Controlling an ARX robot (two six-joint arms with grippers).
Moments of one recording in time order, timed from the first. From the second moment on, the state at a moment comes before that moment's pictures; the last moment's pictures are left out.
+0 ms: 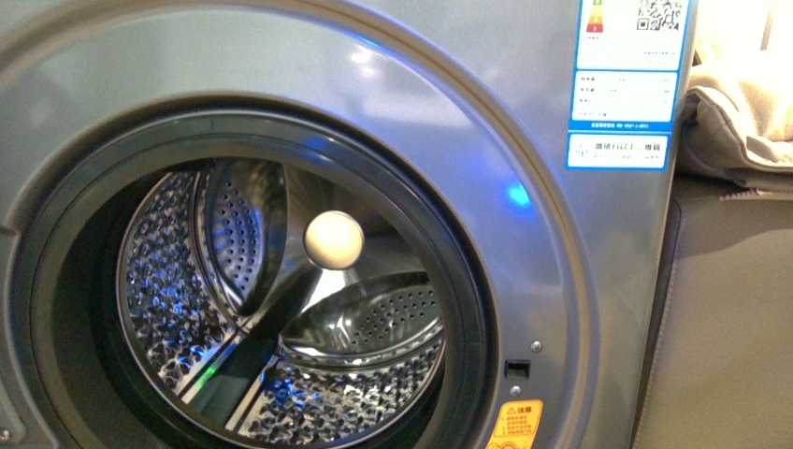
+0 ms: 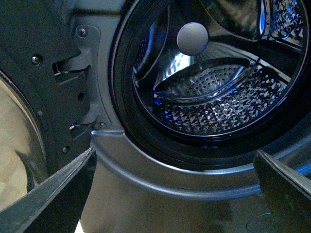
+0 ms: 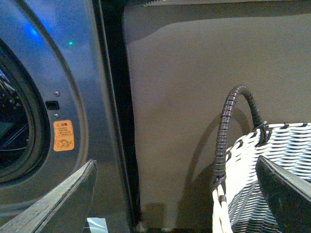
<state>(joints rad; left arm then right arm) 0.00 0.00 0.01 0.00 0.00 0.00 0.00 0.00 0.01 0.00 0.00 0.00</state>
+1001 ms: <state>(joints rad) 0.00 0.00 0.01 0.00 0.00 0.00 0.00 0.00 0.01 0.00 0.00 0.00</state>
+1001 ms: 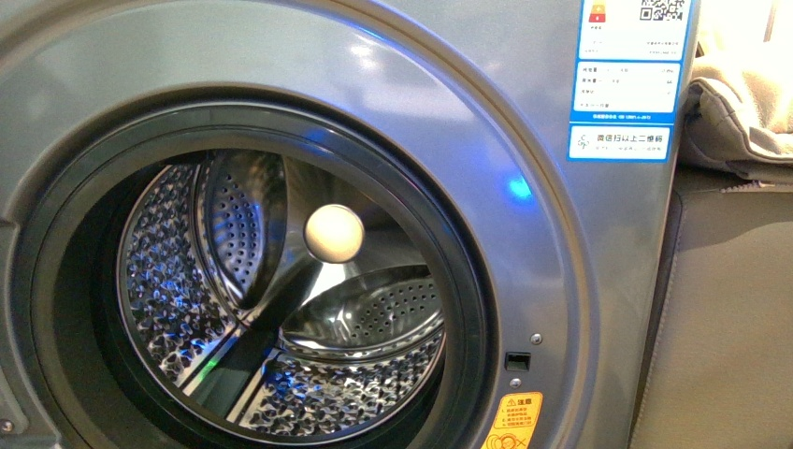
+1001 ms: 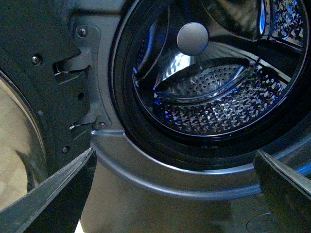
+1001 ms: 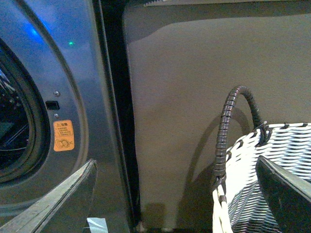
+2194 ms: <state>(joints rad) 0.00 0.00 0.01 0.00 0.00 0.00 -0.87 1.12 0.53 0.40 -0.96 -0.09</state>
